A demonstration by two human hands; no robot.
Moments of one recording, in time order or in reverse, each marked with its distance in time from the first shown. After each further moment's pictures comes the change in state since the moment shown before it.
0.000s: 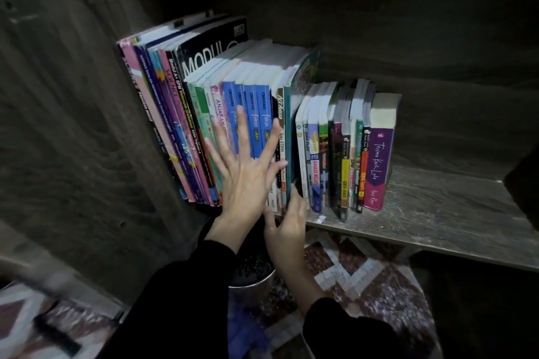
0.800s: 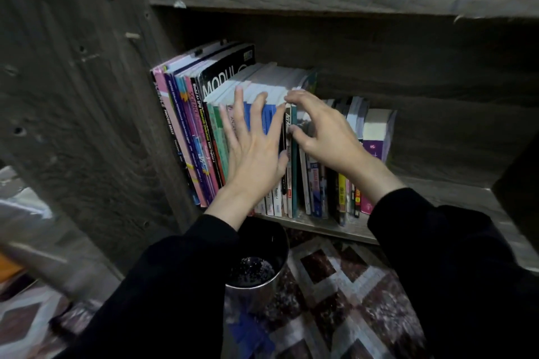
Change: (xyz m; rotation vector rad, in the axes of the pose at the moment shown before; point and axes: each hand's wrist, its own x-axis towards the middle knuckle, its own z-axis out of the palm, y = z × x) left_hand 0.048 0.014 -0.079 0.022 -0.026 0.084; right_hand 0.106 -0.134 -0.113 -0.412 -0.237 -0.717
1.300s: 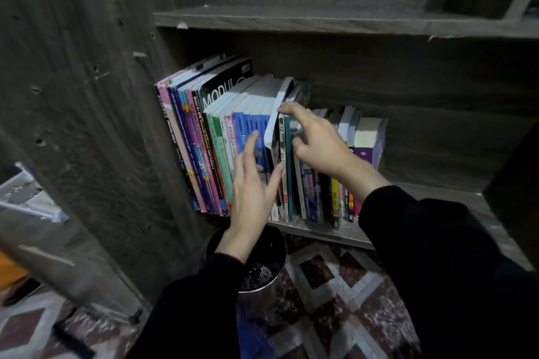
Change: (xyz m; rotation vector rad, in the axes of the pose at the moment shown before) left_hand -0.046 0.022 0.001 -0.749 0.057 -0.352; right_hand -0.003 -0.014 -0.012 0.077 -0.133 0.095
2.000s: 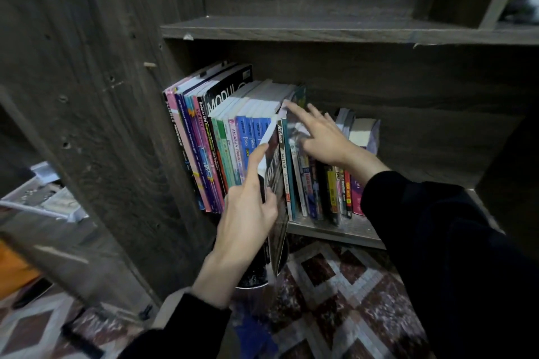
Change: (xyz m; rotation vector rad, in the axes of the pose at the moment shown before) left_hand -0.024 0.059 -0.062 0.157 -0.260 -0.170; right_hand 0.007 0.014 -0.010 -0.100 -0.146 0.124
